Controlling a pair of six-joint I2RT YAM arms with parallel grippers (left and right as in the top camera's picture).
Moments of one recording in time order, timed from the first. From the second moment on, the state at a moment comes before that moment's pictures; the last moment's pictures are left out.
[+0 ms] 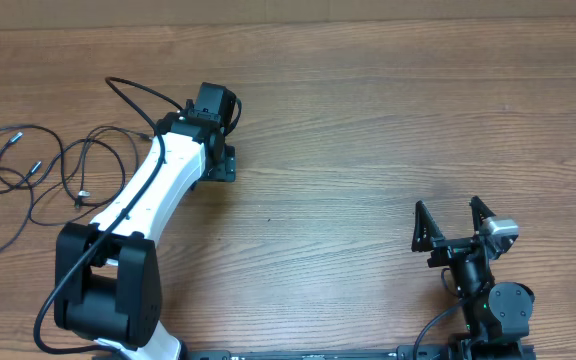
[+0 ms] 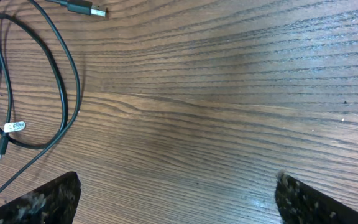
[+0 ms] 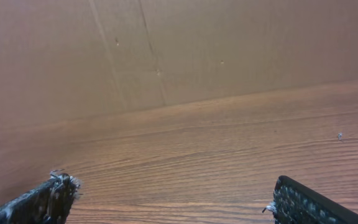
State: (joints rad) left arm -0.25 1.78 1.30 -0.89 -0.39 -0.26; right arm 0.05 0.01 0.02 -0.03 -0.10 0.22
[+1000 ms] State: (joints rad) left arm -0.06 0.43 0.26 0.13 0.02 0.11; right arm 0.05 0.01 0.02 -0.03 -0.11 0.22
